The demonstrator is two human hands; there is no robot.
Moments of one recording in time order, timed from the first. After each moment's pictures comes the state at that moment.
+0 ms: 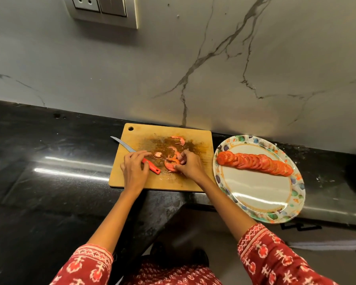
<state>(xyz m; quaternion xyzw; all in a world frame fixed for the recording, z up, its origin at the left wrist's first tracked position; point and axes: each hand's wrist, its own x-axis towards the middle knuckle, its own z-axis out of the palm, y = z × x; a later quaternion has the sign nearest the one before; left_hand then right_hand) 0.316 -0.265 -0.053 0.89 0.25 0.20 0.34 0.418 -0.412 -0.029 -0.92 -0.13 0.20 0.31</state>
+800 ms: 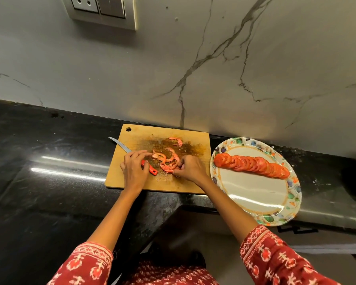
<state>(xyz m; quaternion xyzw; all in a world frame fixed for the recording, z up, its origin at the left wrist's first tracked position) 0.324 -0.271 -0.052 0.89 0.25 0.20 0.33 0.416 -0.418 -0.018 -0.94 -0.17 0.21 0.18</state>
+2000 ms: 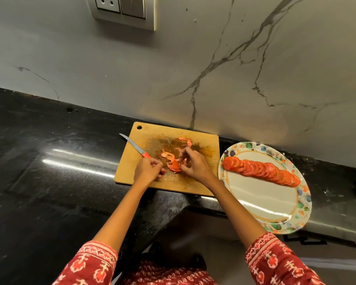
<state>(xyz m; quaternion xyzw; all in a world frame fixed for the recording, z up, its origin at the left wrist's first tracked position) 0.327 -0.276 -0.032 0.75 0.37 0.00 0.55 0.421 -0.422 -0.024 -0.87 -0.38 0.11 0.30</state>
